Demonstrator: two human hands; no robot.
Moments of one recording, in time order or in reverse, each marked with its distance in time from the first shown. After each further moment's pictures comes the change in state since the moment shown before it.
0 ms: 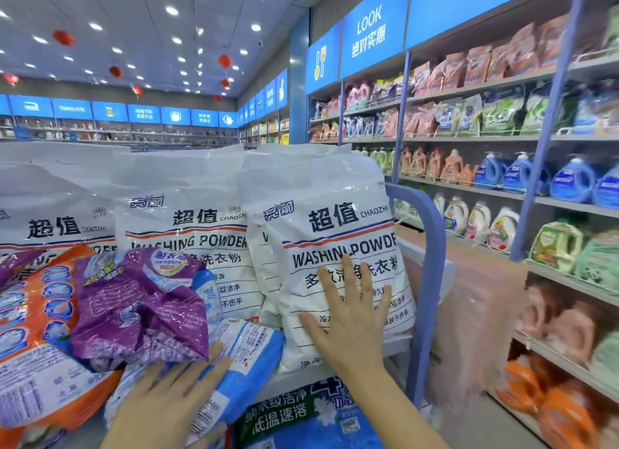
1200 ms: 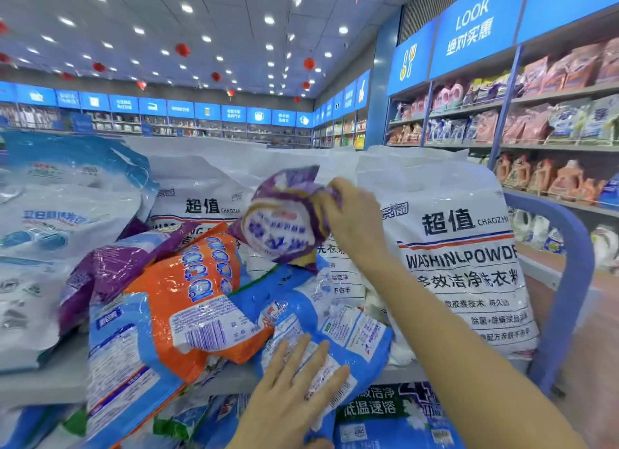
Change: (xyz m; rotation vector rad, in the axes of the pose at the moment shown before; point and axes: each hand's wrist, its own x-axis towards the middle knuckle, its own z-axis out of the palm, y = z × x) left_hand -0.042 0.025 -0.005 0.010 -0.169 -0.086; right_hand 0.120 -0.172 -0.069 0.713 0.017 -0.175
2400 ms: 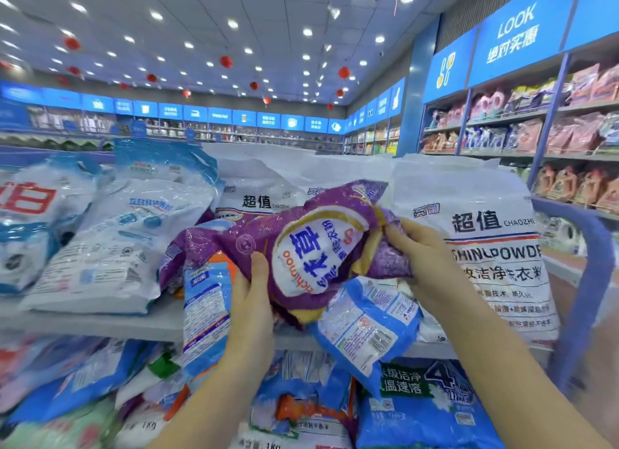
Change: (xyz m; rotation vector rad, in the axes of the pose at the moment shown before) left_hand 0.002 -0.032 -0.158 -1.709 0.818 -1.074; right_hand -0.081 -0.040 -0.065 1.022 -0.299 0.443
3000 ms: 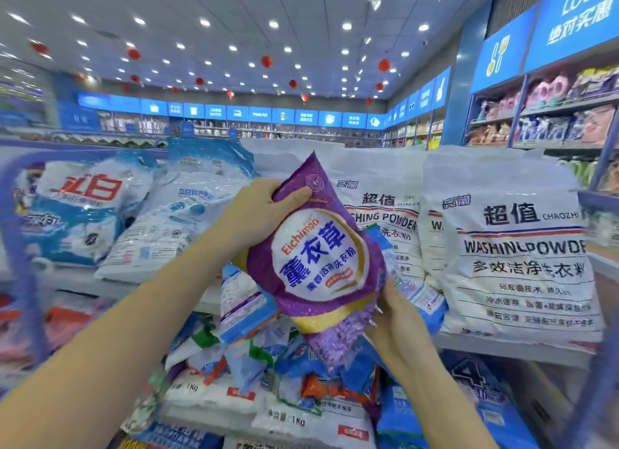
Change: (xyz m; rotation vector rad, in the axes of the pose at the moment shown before) left_hand 0.034 0.105 0.011 1.196 -0.274 0.404; right_hand -0.059 0.079 0.035 0.445 0.091 0.389
